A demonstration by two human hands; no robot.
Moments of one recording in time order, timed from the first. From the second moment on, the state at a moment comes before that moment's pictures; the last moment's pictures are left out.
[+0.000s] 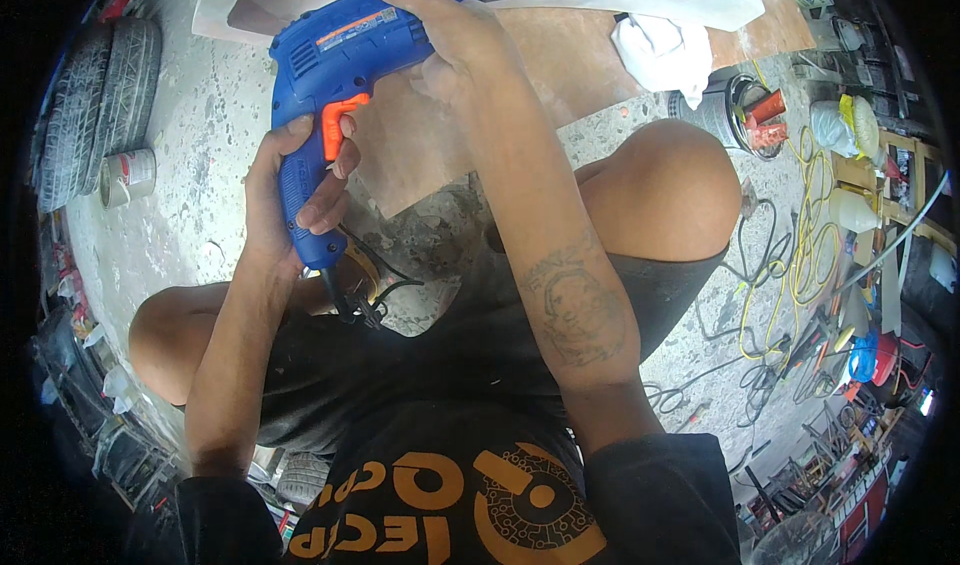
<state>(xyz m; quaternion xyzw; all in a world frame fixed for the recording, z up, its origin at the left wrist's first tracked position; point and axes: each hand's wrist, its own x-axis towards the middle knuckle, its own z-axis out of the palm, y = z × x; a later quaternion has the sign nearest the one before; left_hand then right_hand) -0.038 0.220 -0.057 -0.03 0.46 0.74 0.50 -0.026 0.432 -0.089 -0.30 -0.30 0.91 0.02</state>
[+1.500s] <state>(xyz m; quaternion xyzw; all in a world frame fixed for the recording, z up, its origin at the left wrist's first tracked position) -0.025 0.219 -0.057 -0.07 0.44 0.75 0.50 -0.019 0.434 -0.092 -0.25 -0.30 0.92 0.01</state>
